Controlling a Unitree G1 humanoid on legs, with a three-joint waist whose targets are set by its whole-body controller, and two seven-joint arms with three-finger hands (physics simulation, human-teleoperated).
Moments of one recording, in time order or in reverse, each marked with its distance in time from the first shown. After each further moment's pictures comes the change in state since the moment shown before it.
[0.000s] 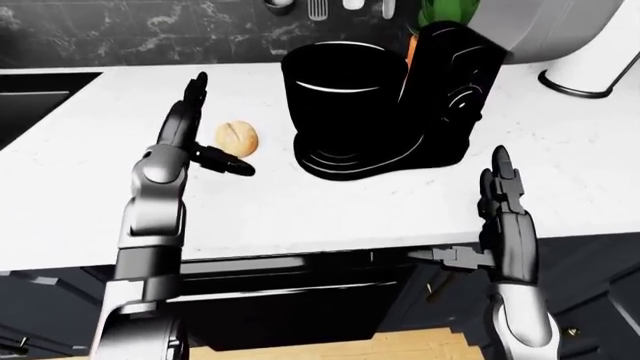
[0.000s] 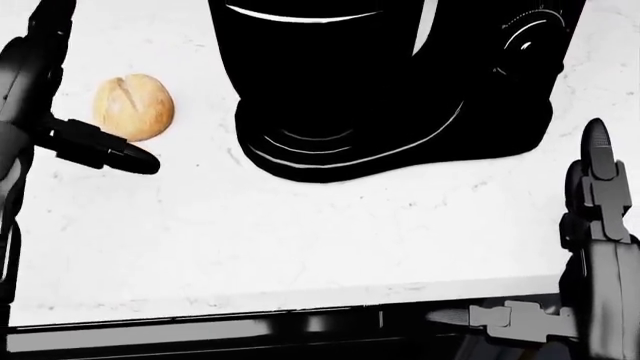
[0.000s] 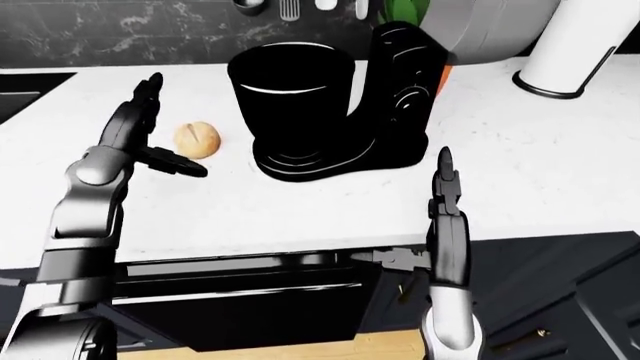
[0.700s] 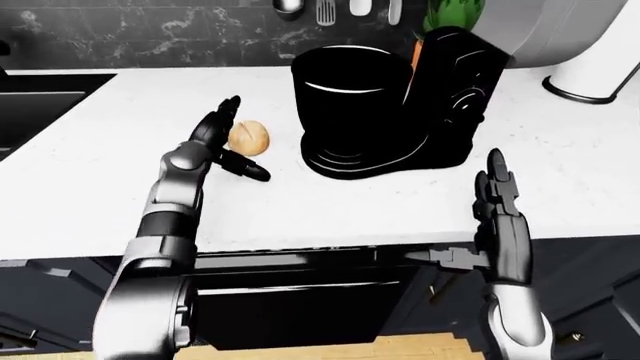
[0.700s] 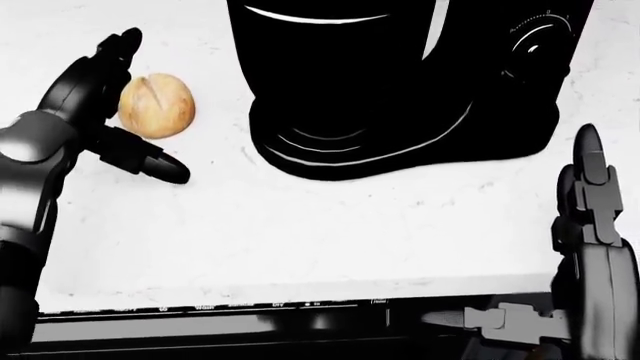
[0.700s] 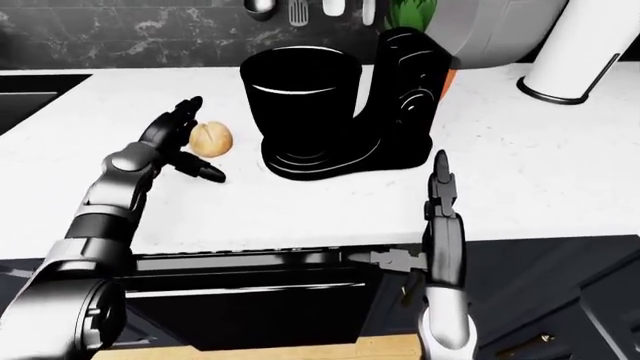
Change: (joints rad) left arm -0.225 -0.019 -0.032 0.544 -0.023 -0.163 -0.090; right arm 0.004 0.004 0.009 0.040 0.020 -0.040 -0.011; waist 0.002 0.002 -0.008
